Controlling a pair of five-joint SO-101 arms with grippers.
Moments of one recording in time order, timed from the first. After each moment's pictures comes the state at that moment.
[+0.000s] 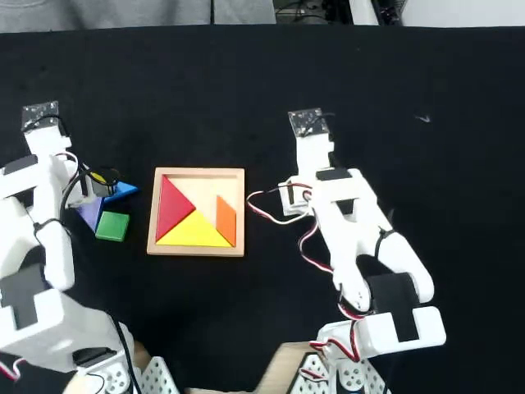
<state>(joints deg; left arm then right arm) -28.7 7.2 25.4 48.9 -11.5 -8.8 -0.6 41.2 39.9 3.0</state>
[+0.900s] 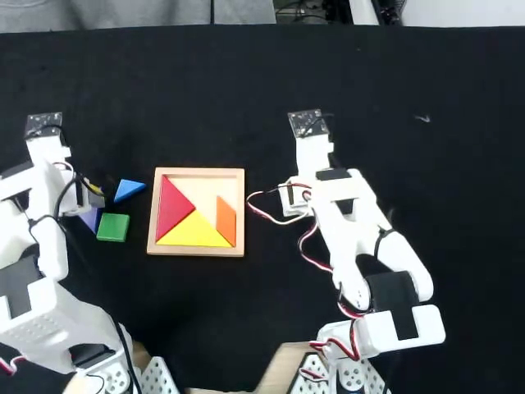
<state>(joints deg) -31.4 9.5 27.6 44.6 -18.8 -8.7 -0.1 41.2 39.9 3.0</state>
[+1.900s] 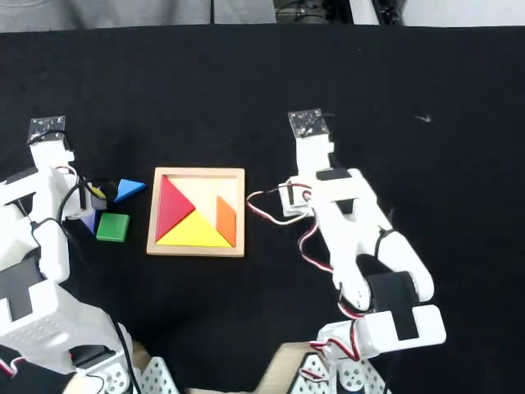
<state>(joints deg) -30.7 9.0 29.5 44.4 -18.7 -8.7 -0.1 41.2 39.9 3.0</state>
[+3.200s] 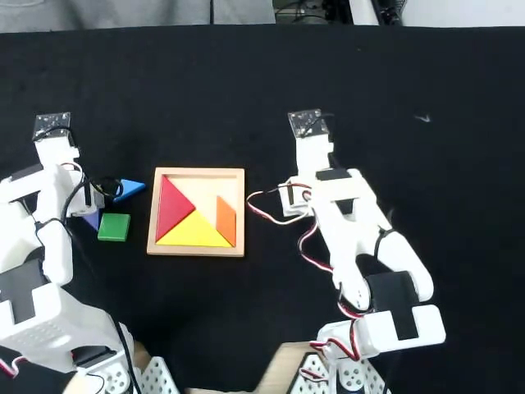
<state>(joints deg) -29.3 7.7 28.4 46.2 -17.0 -8.7 -0.1 41.2 39.9 3.0</state>
